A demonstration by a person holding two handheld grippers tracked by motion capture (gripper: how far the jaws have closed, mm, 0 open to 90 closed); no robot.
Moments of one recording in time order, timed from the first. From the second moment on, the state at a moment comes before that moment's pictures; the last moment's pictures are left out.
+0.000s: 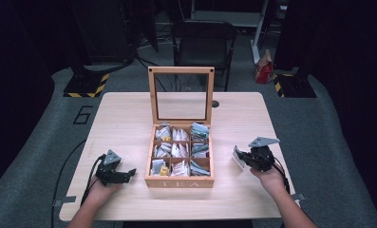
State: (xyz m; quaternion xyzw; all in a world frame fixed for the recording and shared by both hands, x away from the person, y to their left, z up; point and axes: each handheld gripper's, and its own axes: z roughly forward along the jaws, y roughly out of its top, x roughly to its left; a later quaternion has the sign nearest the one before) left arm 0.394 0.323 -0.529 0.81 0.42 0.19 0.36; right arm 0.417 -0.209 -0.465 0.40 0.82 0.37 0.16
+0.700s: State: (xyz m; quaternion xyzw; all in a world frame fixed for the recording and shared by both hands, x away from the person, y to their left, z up) left arm 0.394 0.322 -0.529 0.81 0.43 0.19 0.36; right arm 0.415 -0.202 -0.482 0.40 0.82 0.36 0.16
